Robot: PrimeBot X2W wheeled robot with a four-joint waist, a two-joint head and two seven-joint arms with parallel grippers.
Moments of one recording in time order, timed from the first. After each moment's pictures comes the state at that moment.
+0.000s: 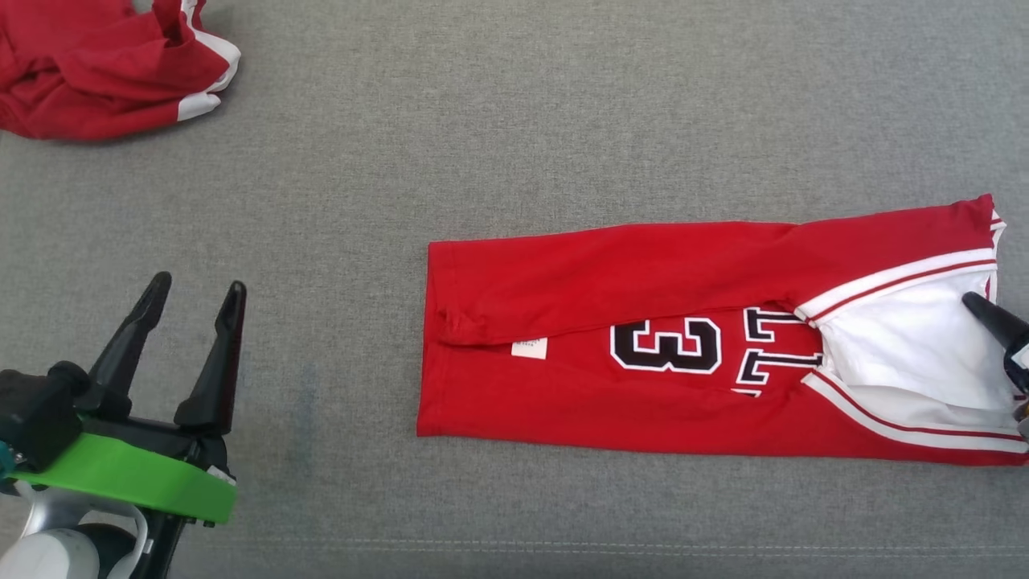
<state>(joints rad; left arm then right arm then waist) -0.04 0.48 -0.27 -0.31 -0.67 0.11 -0.07 -0.22 -0.63 0.28 0.37 1.39 -0.07 0.26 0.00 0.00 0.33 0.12</state>
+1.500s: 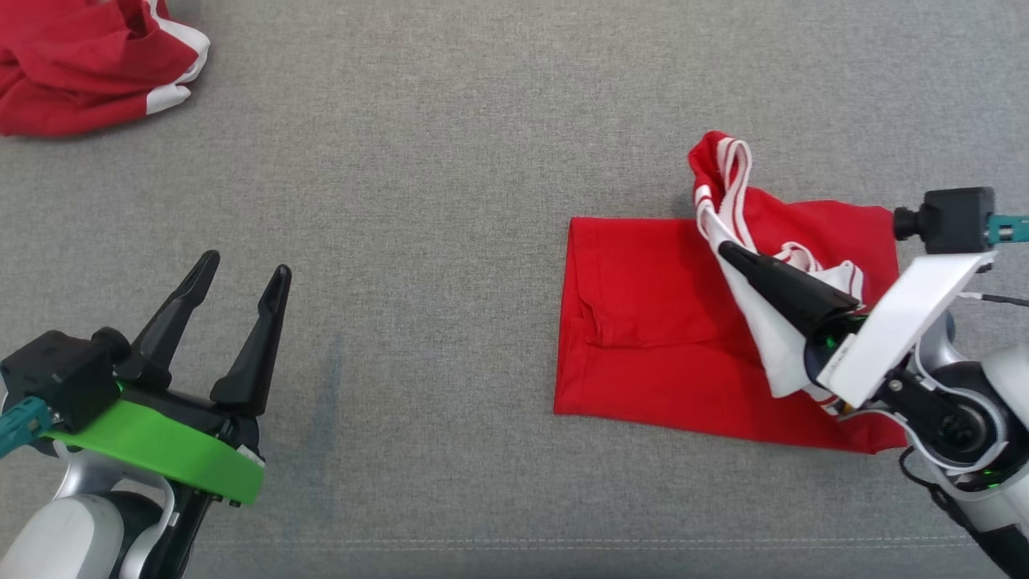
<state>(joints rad) -0.12 0.47 -0.33 -0.28 -0.71 0.06 -0.03 -0.26 -0.56 0.47 -0.20 1.22 -0.02 0.31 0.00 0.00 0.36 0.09</state>
